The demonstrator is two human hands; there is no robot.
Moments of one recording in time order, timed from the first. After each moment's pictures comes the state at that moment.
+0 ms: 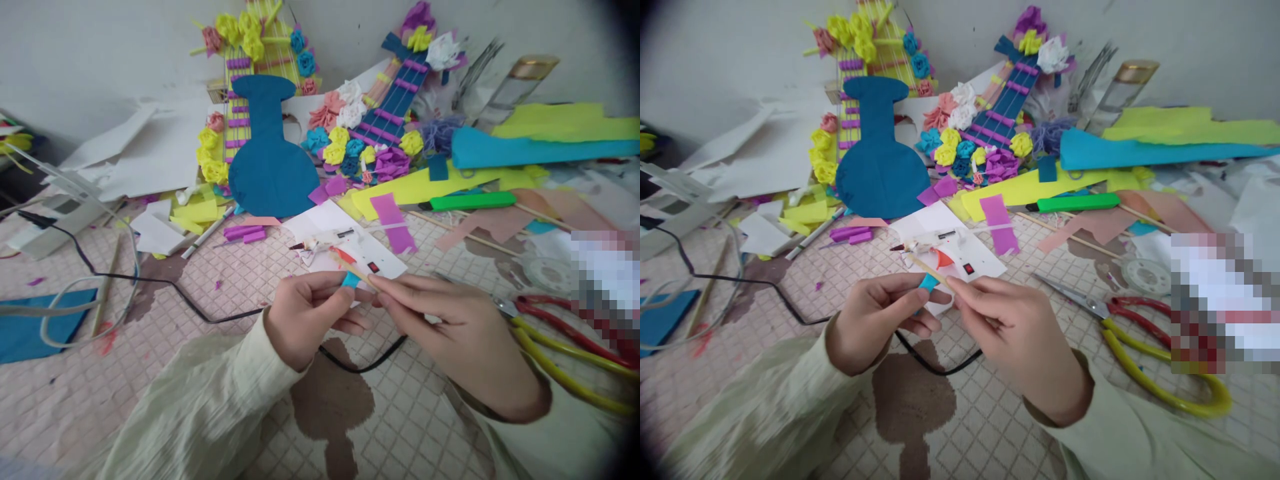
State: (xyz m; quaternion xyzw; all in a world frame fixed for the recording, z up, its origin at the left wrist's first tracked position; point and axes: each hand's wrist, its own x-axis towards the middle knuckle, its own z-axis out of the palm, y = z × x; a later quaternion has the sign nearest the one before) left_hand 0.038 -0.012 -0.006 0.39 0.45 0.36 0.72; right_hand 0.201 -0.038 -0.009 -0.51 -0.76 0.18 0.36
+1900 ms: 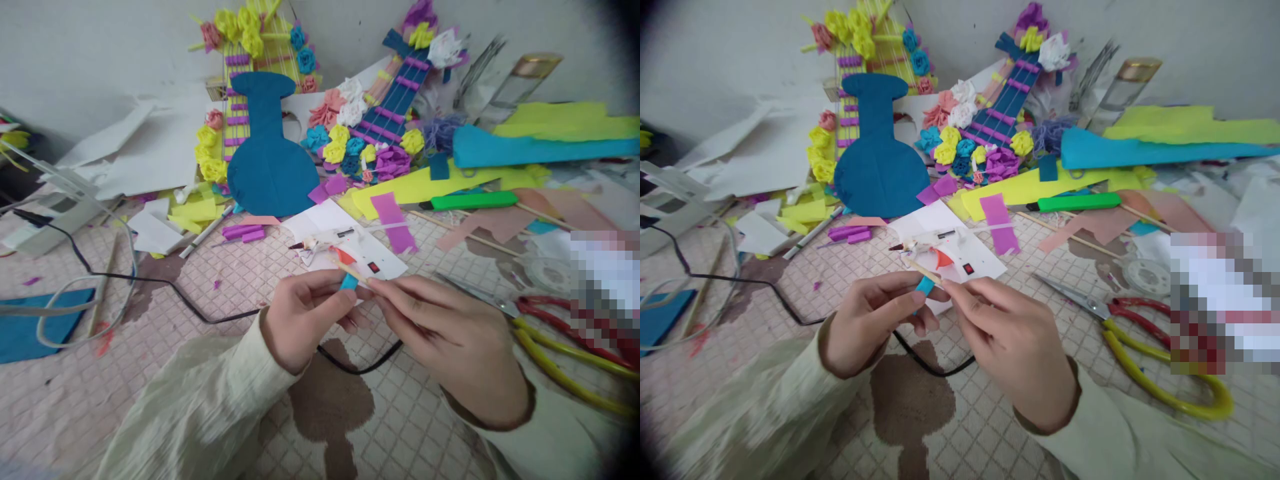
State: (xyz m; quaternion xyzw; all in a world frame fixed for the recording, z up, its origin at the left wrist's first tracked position) left_hand 0.036 -0.011 -0.006 0.44 0.39 0.39 0.70; right_hand 0.196 -0.042 -0.015 -0.50 -0.79 0.05 0.37
